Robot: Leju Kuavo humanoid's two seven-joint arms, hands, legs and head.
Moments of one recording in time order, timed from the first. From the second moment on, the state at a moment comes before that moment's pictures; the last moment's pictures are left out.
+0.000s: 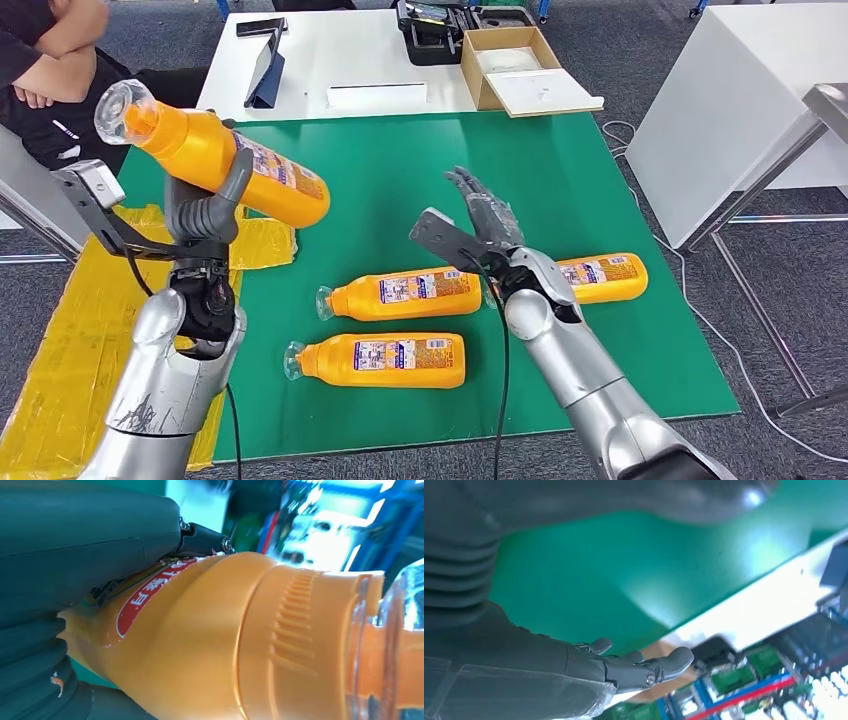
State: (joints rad) left arm -0.47 -0.04 -0.25 -1.52 0.44 0.28 -0.17; right arm -0.58 0.01 0.45 -1.16 0.57 -0.06 0.07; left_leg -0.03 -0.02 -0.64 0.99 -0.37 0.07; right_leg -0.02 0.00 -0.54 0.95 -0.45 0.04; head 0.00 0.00
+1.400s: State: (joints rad) left arm -0.40 0.35 -0.28 -1.00 -0.90 0.32 -0.01; right arm -0.23 -0.25 0.31 -1.73 0.45 0.07 0.09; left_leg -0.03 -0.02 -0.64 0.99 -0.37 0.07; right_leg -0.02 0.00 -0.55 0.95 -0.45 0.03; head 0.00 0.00
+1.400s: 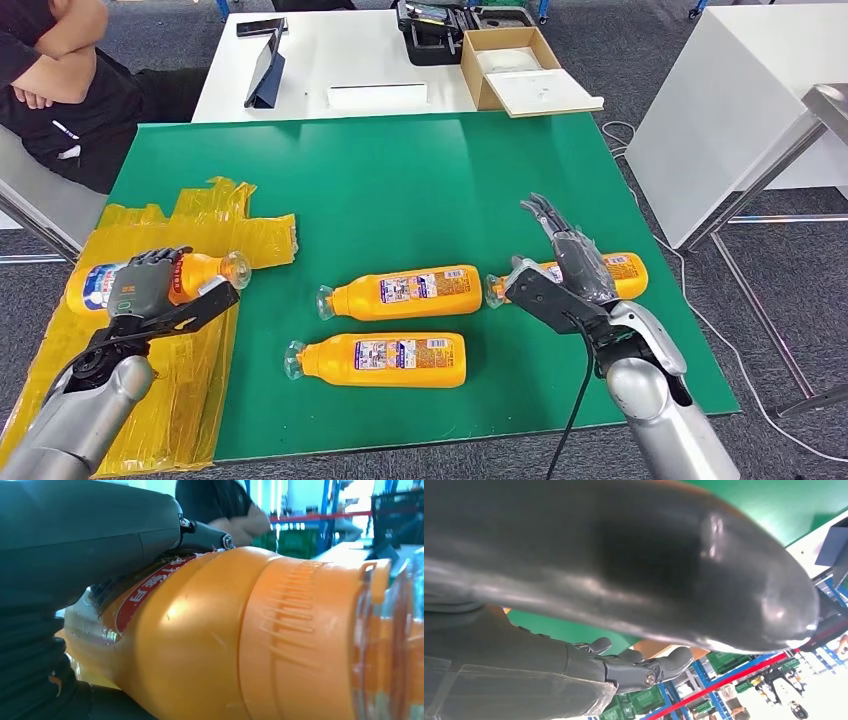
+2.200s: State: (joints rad) left arm -0.33 0.32 -0.41 -1.16 -0.58 0.16 0.02; right arm -0.22 -0.28 0.34 -1.72 0.44 0.10 0.11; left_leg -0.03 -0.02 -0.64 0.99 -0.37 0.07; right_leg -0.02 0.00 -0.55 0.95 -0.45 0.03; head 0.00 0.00
